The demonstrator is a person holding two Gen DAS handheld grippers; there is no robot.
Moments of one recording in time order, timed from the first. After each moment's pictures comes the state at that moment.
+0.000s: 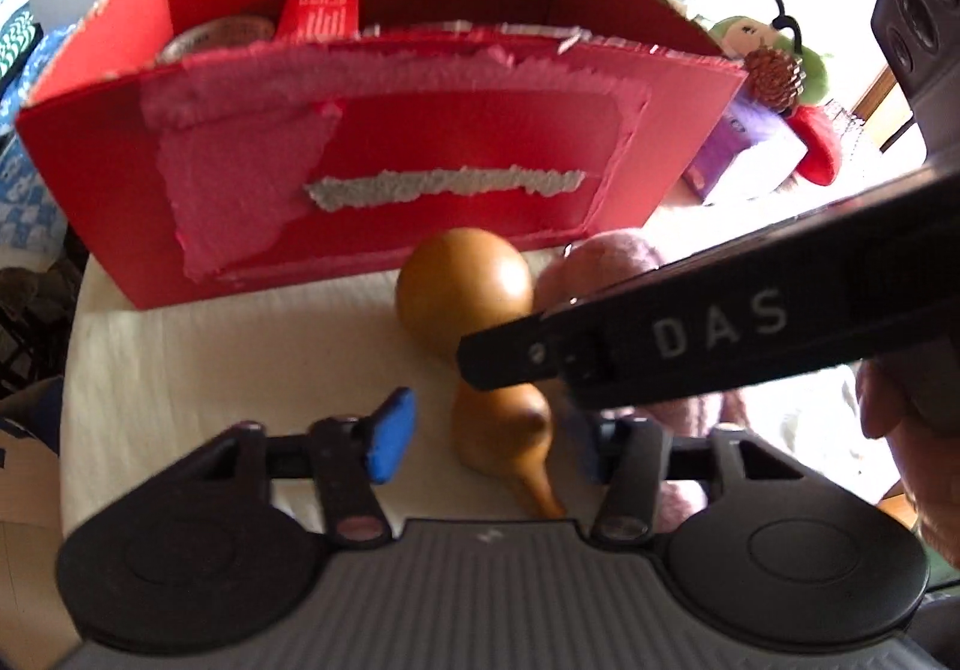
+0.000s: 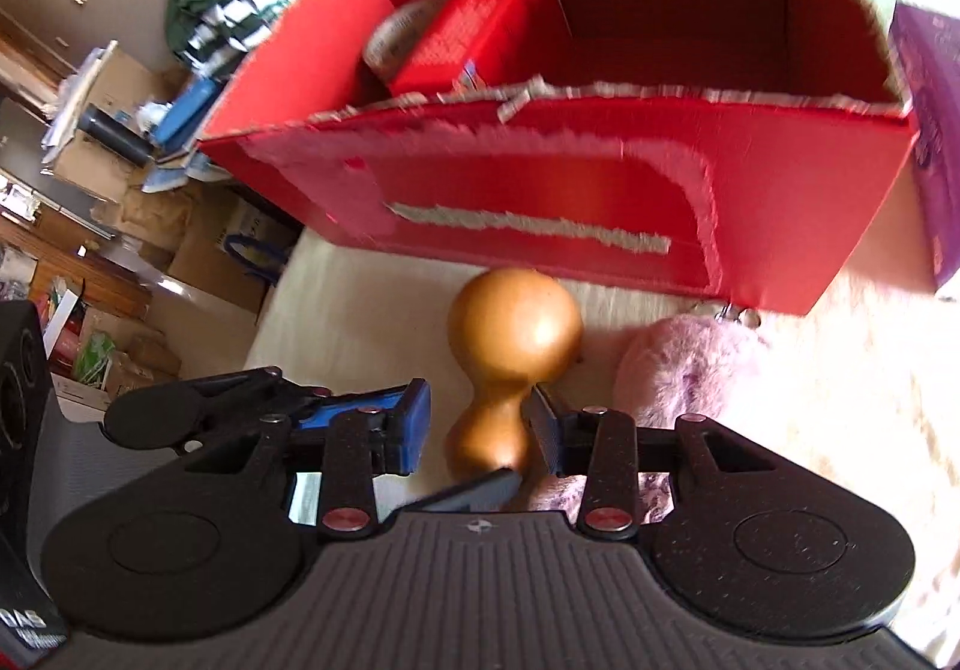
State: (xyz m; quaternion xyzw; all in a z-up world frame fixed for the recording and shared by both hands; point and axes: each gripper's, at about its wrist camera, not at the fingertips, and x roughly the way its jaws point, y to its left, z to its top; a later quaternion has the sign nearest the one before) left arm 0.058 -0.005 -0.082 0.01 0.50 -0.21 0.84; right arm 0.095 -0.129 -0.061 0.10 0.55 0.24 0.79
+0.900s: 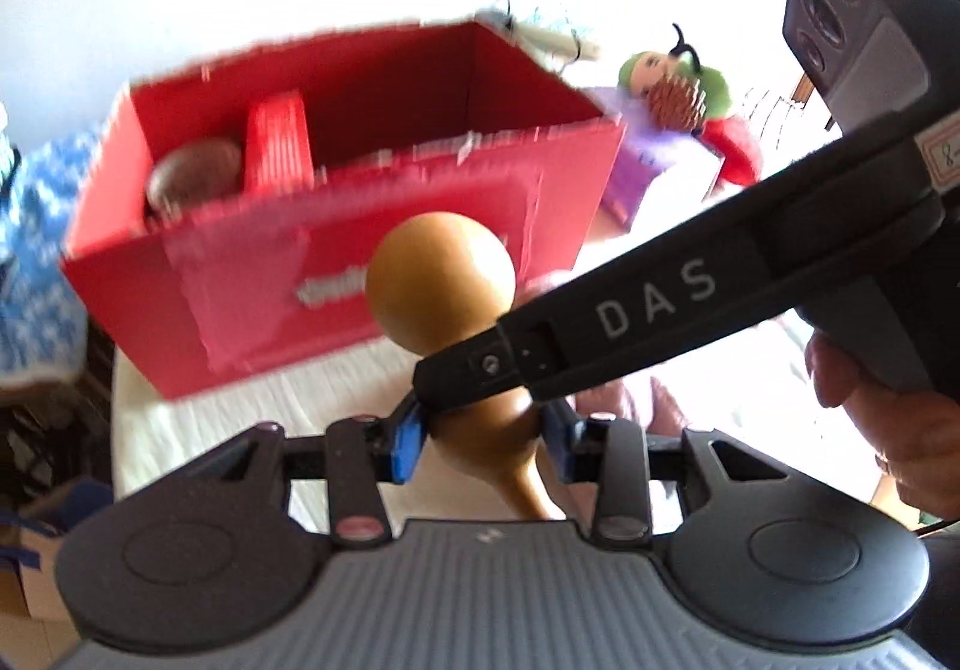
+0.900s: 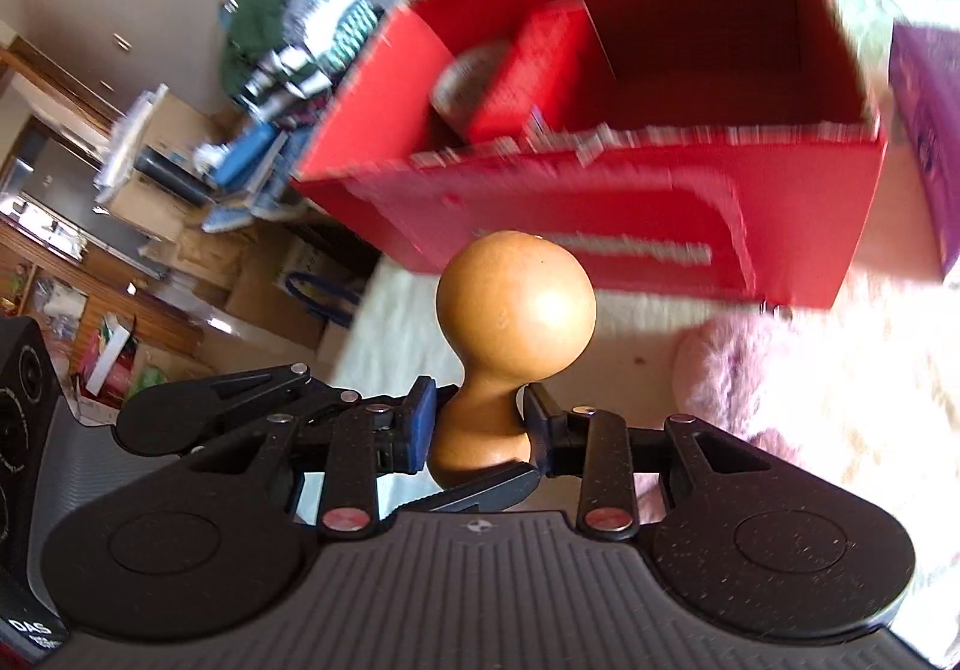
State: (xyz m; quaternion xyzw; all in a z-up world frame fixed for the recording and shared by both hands) left arm 0.019 -0.011 -0.016 0.06 0.42 -0.26 0.87; right arm 0.057 -0.145 -0.023 0.16 0.50 0.27 0.81
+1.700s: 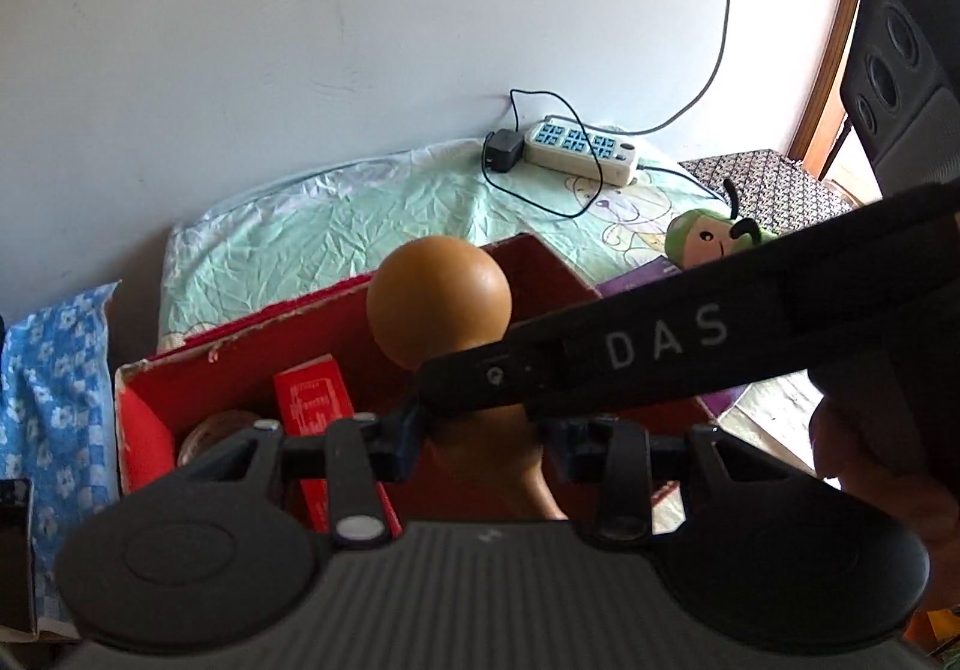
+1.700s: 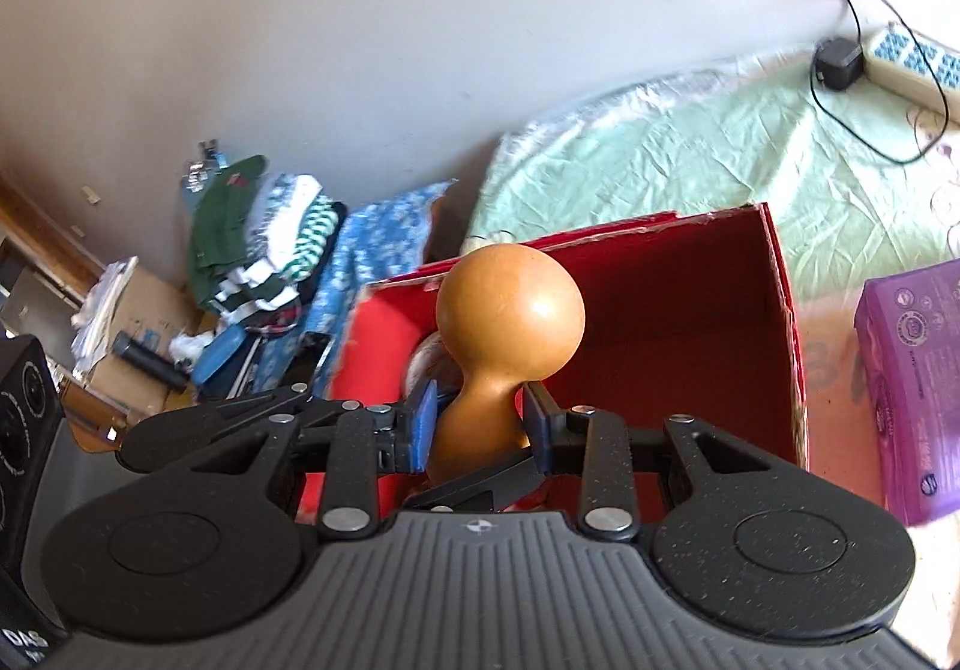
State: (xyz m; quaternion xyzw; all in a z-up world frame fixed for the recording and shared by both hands) left arm 0.171 -0.035 0.047 0.08 0.38 -0.29 0.88; right arm 0.192 -0.151 0.032 0.22 0.42 0.20 0.86
